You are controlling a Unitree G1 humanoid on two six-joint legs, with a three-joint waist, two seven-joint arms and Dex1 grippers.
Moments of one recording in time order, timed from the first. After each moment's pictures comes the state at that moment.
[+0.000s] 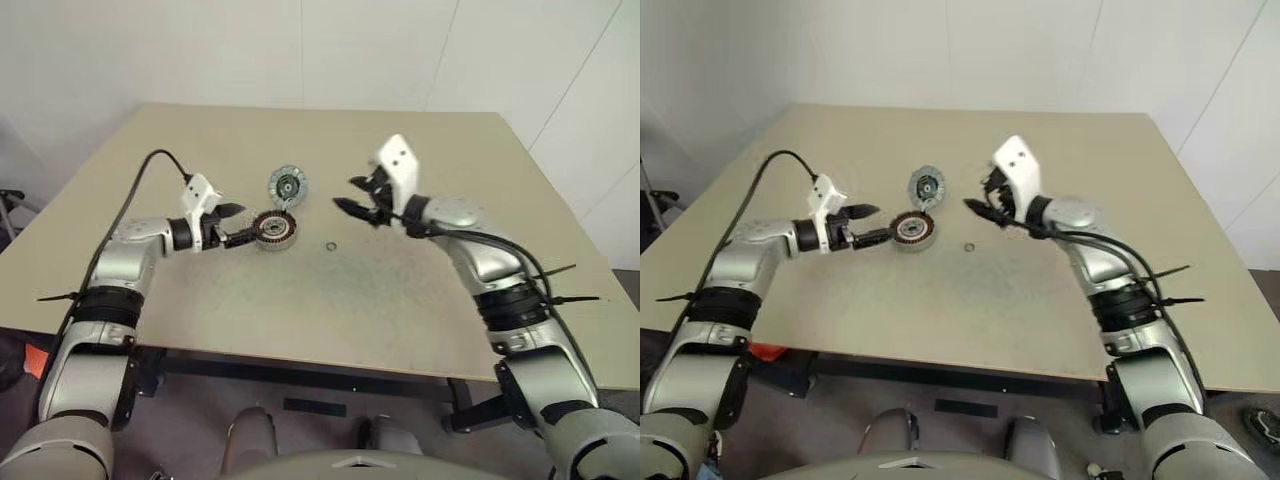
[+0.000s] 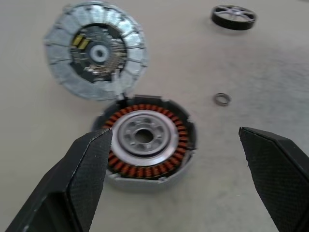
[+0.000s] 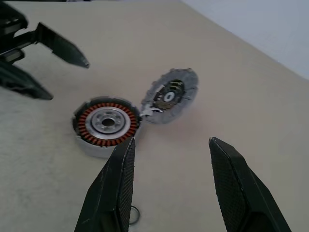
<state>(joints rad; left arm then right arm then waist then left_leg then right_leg) -0.66 0.58 0.00 0.55 -0.27 0.26 -1.04 -0.69 -0.41 0.23 0.12 0.22 0.42 0.70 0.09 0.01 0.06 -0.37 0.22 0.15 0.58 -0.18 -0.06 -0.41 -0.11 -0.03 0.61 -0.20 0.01</state>
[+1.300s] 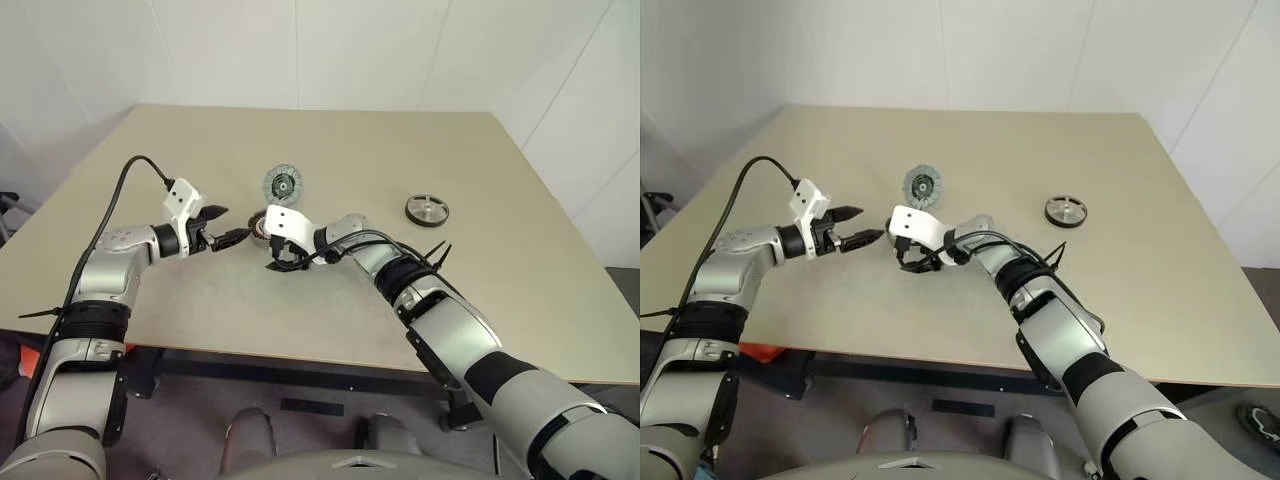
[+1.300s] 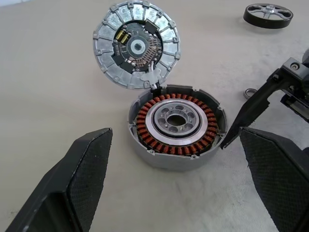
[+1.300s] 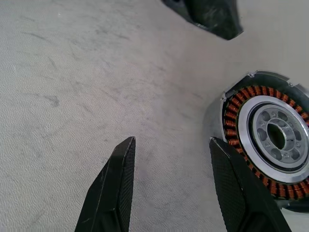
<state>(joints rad) -0.54 0.58 0.05 0.42 -0.27 0.31 -0.98 -1.02 -0.04 0.44 1.04 -0.15 -0.07 0.92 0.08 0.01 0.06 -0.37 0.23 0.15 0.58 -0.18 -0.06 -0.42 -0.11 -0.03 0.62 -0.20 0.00</state>
